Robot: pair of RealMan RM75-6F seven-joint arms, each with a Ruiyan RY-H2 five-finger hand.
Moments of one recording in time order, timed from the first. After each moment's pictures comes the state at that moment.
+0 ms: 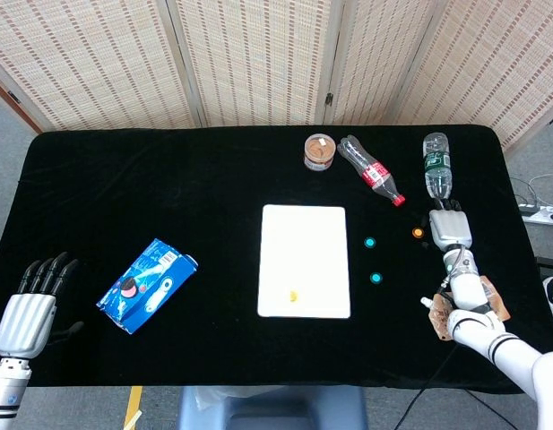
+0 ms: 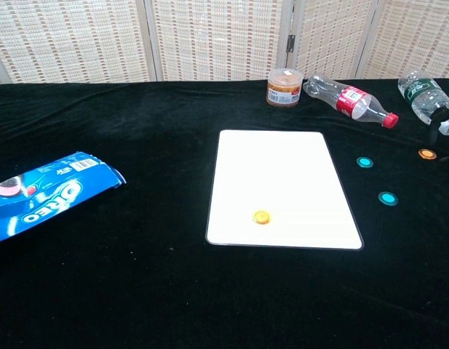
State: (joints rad) left arm -0.16 -1.12 -0.04 -1.69 1.50 1.43 0.20; right arm 0.70 -1.58 0.21 -0.81 -0.88 0.65 -0.26
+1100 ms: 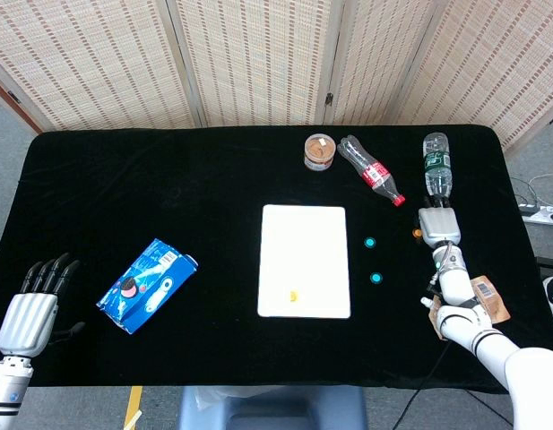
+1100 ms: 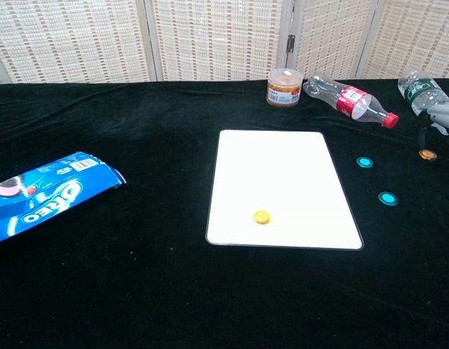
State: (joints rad) left arm -0.17 -1.12 -0.04 -1.68 1.48 1.40 0.19; right arm 0.73 -1.67 0.21 -0.66 -0.96 0.61 -0.26
